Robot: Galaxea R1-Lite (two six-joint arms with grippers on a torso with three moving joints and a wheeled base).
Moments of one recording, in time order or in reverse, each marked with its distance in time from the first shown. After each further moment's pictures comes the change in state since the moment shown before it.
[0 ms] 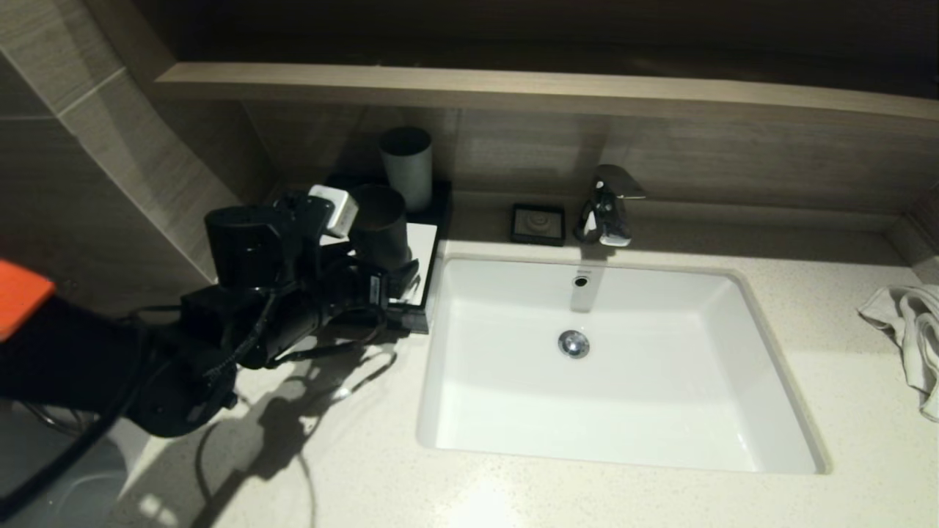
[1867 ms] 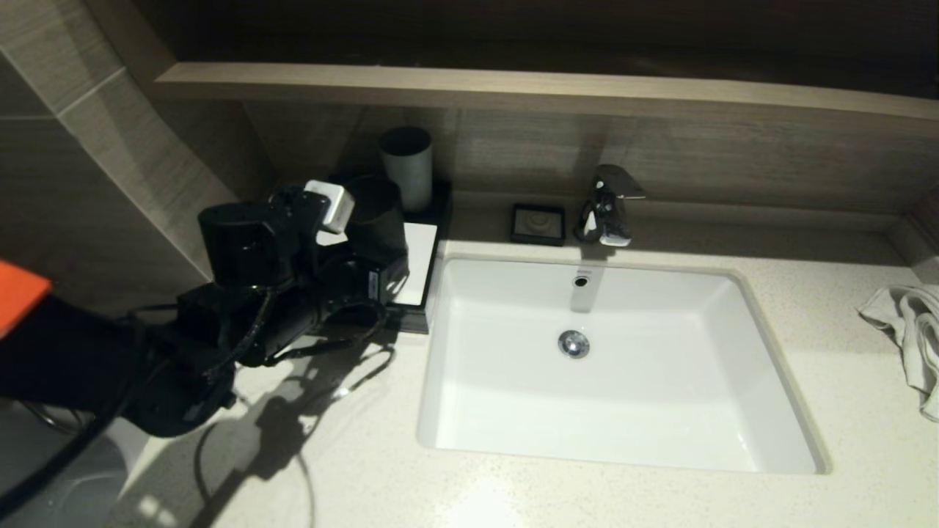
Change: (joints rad) left arm 0.003 -0.013 0.000 -0.010 0.001 -0.009; right arm 0.000 0.000 0.000 0.000 0.000 0.000
